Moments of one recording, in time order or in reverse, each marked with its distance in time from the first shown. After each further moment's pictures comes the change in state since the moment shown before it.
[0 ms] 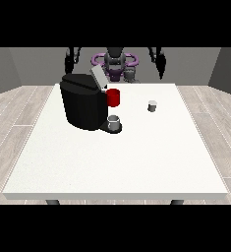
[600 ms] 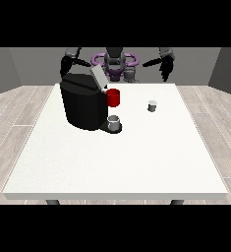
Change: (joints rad) left arm -0.072 0.270 -0.017 0.078 -0.169 -0.177 -0.120; right arm -0.072 0.004 -0.010 0.001 0.090 -0.091 -0.030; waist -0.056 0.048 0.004
